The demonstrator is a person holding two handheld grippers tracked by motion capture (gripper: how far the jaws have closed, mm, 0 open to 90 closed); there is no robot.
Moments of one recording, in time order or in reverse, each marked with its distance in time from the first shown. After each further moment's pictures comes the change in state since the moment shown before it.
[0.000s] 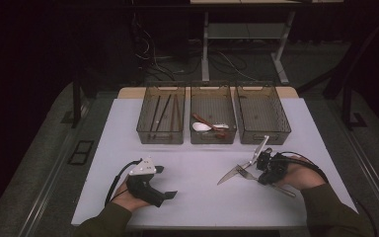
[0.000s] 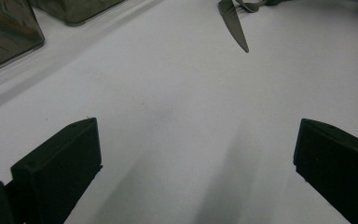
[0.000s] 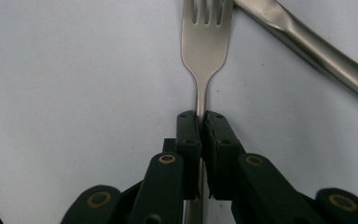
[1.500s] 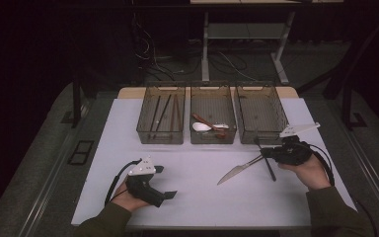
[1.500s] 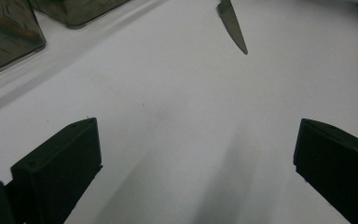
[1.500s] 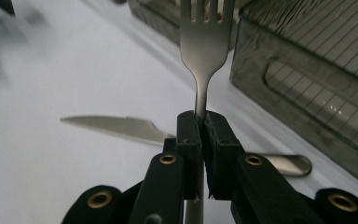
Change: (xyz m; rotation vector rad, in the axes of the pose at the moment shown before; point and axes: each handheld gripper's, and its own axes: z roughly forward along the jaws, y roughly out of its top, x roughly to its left) left arm 0.000 0.000 -0.001 -0.007 -0.002 0.003; right arm -0.029 -0.043 -0.037 -0.666 -0.047 0.355
